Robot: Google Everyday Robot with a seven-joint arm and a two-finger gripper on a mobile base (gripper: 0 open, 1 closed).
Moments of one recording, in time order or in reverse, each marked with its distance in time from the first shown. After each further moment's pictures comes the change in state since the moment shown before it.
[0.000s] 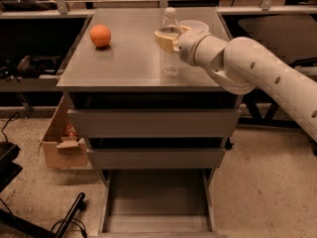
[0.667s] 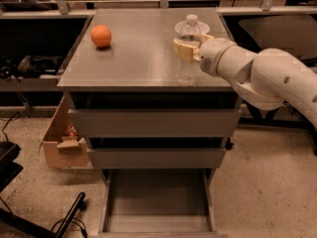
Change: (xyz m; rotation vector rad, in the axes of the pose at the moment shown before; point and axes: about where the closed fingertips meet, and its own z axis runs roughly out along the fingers) arm 0.003 -0.011 -0.070 0.037 0.009 0.027
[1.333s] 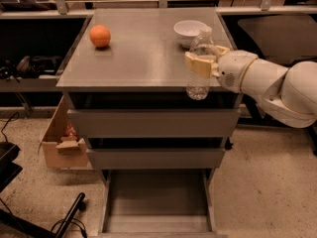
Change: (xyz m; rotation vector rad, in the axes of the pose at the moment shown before) arm 0.006 0.022 -0.064 -0.110 0.009 -0.013
